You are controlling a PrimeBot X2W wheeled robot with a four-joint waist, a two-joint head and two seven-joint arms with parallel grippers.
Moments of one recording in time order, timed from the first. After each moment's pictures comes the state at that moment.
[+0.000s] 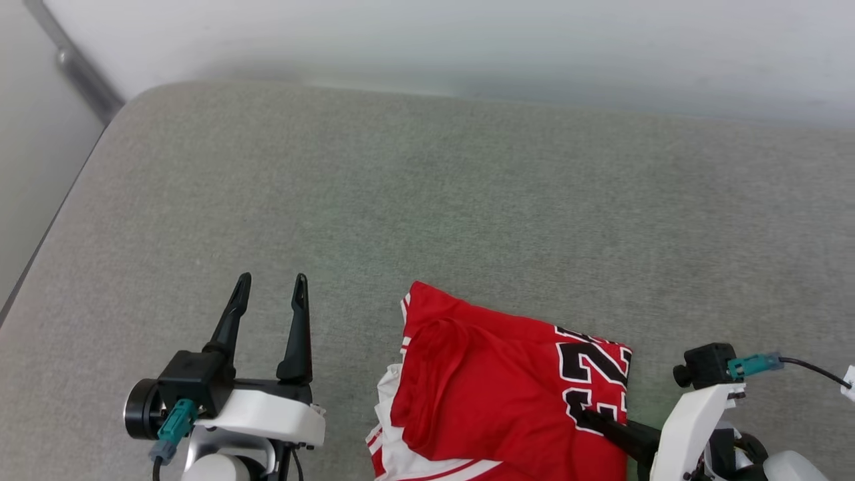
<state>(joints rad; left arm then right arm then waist) -0.08 0.12 -0.15 0.04 -0.25 0.03 -0.26 -0.12 -0.38 0.39 0.20 1.03 0.13 0.49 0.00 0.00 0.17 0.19</state>
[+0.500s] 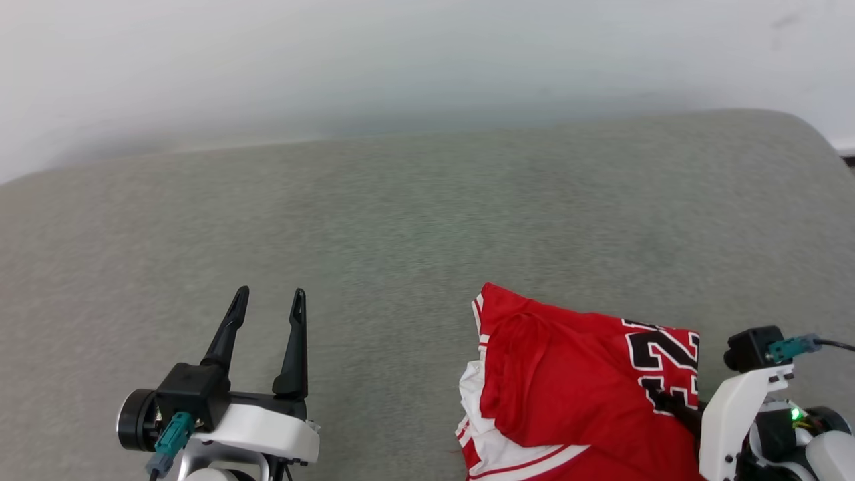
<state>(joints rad) -0.04 0.16 -0.16 0.01 -0.24 0.03 -0.25 -0.17 -0.44 0.32 0.32 0.73 0.13 0.47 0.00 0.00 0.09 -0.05</state>
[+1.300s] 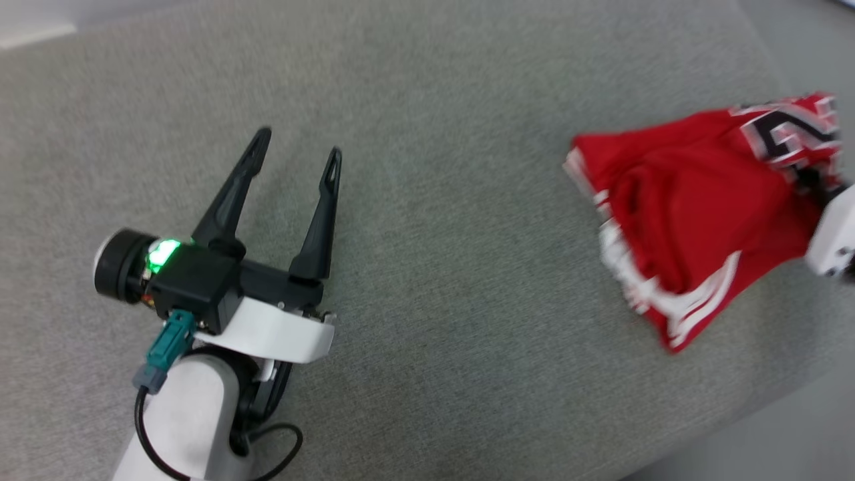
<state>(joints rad) -0.31 0.22 -0.24 -0.15 -0.16 -0.03 -0.16 -0.66 -0.48 0.18 0.63 0.57 0.13 0.28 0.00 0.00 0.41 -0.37</state>
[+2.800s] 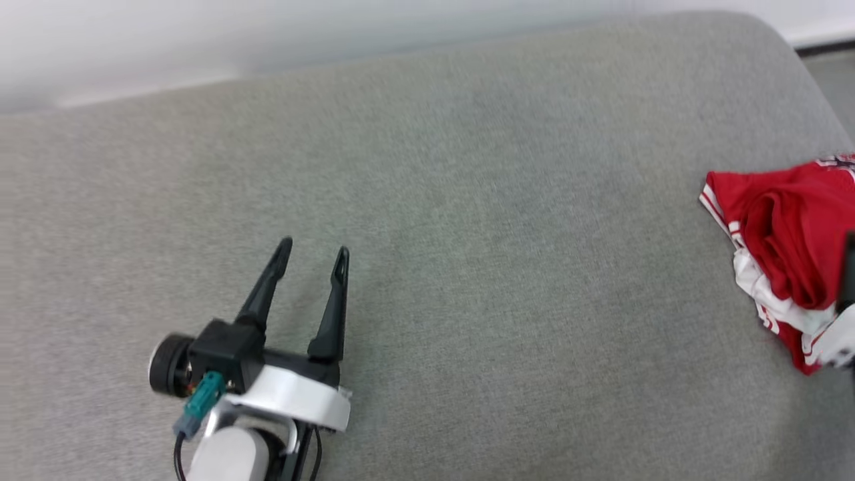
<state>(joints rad) -0.18 0.18 -0.26 0.00 -0.25 0.01 -0.24 -0.48 -0.30 -0.34 0.70 0.05 0.13 -0.21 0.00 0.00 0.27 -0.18</state>
